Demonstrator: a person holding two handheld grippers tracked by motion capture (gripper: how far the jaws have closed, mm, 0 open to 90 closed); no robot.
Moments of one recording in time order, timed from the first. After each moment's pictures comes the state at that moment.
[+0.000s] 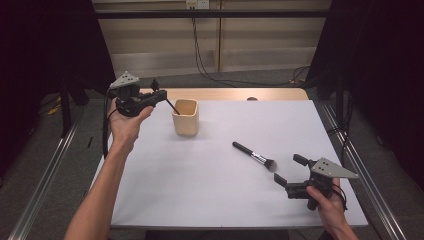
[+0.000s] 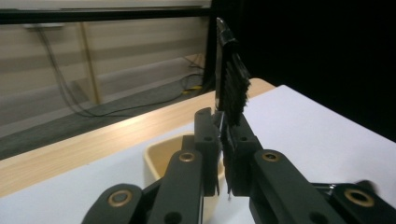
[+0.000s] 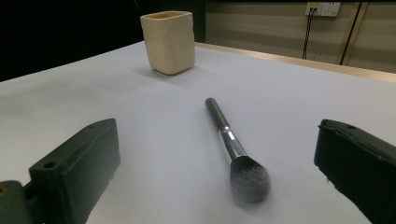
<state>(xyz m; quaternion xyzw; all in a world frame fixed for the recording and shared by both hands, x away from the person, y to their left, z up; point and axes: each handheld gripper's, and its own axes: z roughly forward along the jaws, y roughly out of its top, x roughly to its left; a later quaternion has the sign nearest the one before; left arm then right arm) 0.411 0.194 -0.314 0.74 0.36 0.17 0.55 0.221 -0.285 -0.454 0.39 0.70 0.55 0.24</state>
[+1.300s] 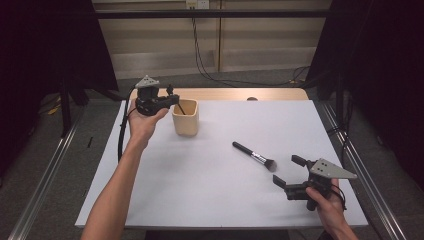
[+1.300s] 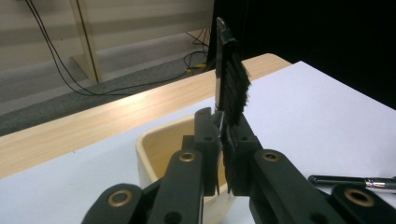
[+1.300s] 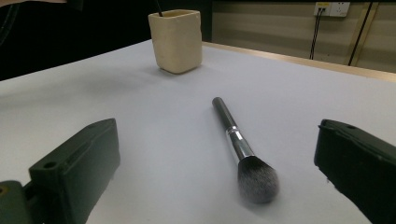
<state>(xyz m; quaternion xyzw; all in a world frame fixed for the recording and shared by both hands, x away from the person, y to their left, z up) 0.446 0.164 -0.356 0.76 0.37 0.16 0.51 0.220 -0.283 -0.455 0.38 0.70 0.56 0.23</state>
